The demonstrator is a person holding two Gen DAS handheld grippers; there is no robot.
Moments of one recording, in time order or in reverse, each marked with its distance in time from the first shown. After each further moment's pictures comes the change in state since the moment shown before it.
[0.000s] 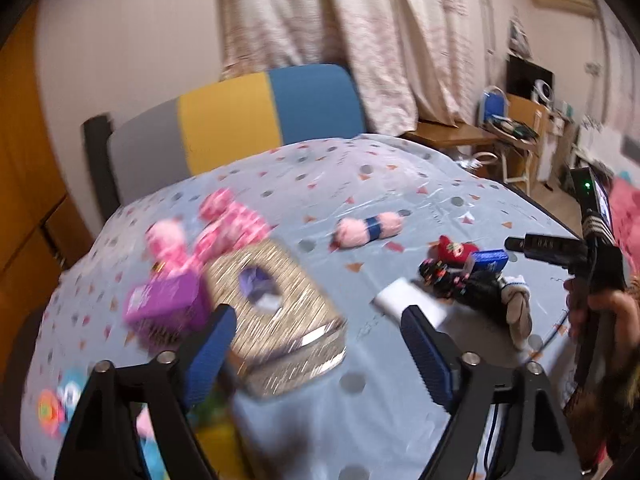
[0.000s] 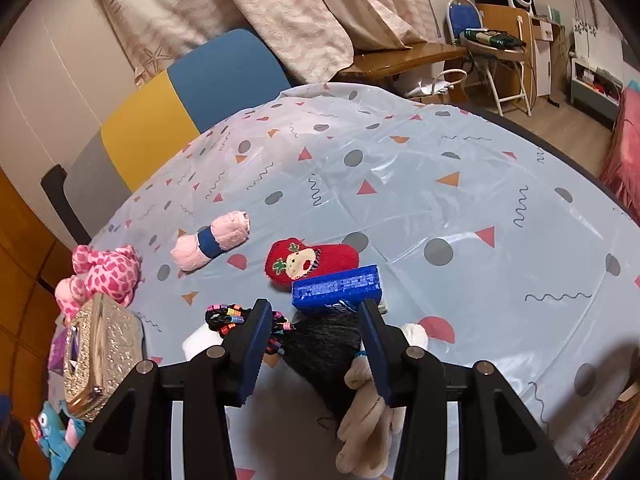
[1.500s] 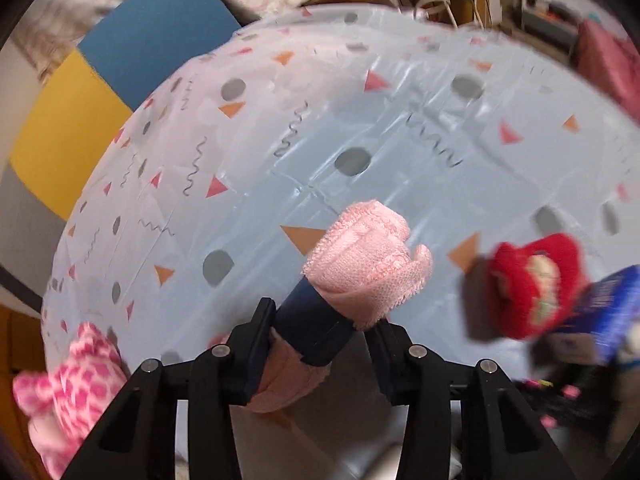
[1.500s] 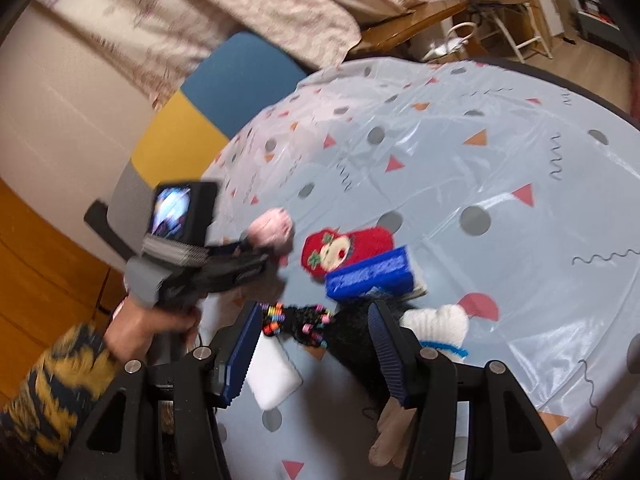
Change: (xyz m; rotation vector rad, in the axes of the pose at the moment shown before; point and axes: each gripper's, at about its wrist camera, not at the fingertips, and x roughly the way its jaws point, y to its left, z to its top) left arm 0.332 -0.133 0.098 0.438 0.399 -0.092; right arm 0.007 -0.028 0.003 0.178 0.041 0.218
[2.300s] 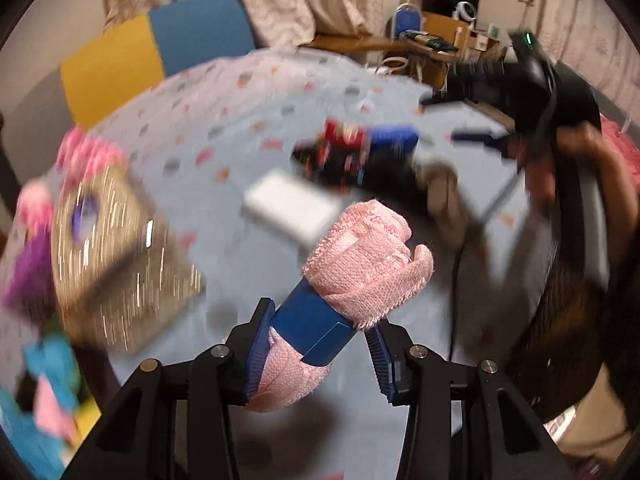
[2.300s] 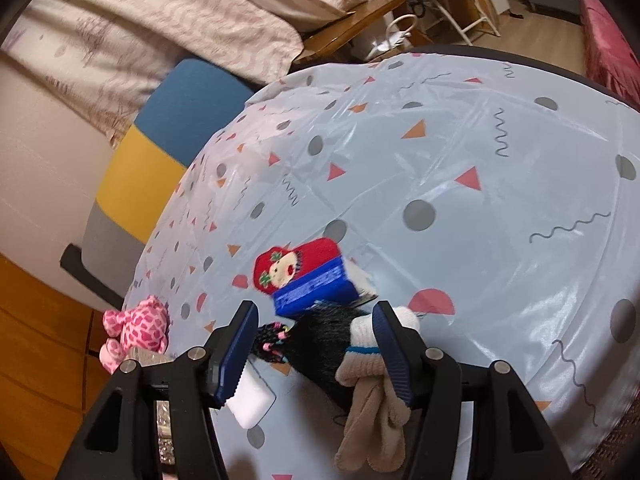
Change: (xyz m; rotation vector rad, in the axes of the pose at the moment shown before) left arm -0.184 -0.058 -0.245 -0.207 -0.176 -0.210; right arm 0.000 -0.026 0.005 0.131 -0.014 -0.092
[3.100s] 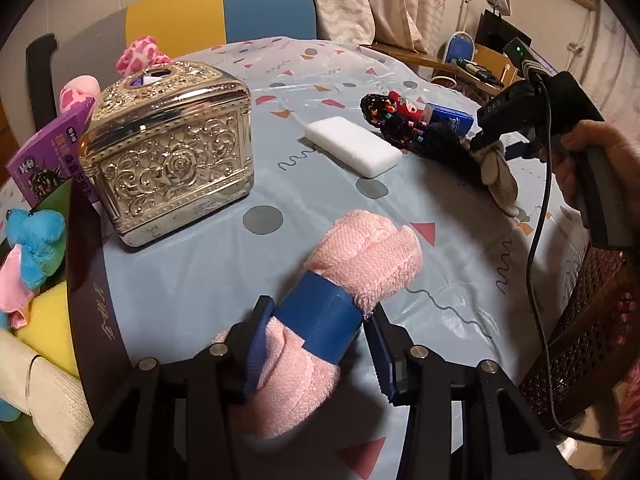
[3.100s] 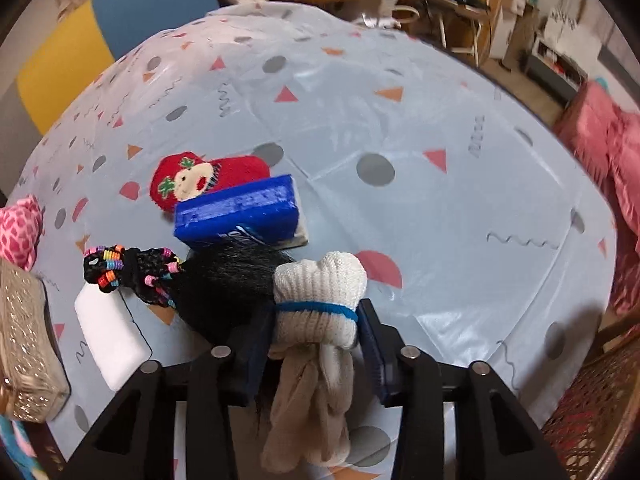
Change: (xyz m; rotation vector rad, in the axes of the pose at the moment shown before) left arm 0.024 0.027 -0.082 -0.211 -0.053 0.041; right arm 0.051 0.026 -0.024 -0.276 0.161 -0.480
